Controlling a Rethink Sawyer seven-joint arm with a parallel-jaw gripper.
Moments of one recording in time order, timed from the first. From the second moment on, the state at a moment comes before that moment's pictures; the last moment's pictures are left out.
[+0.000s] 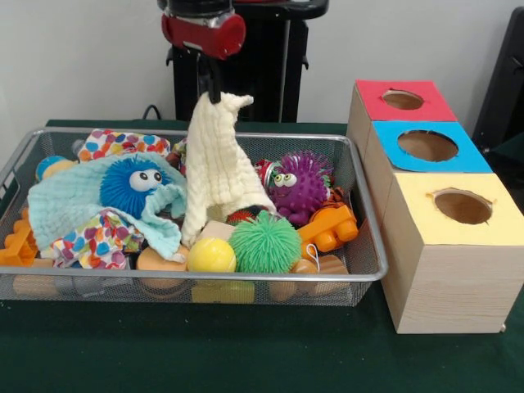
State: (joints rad) arm -0.60 -0.92 0.16 2.04 -0.11 0.45 2.10
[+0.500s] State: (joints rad) arm -0.69 -1.02 0.25 2.04 -0.11 0.56 2.10
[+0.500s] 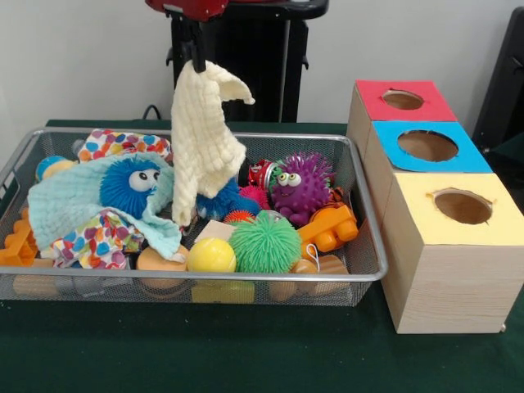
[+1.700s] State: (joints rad) arm -0.81 -1.17 0.43 2.00 -0.15 0.85 2.07
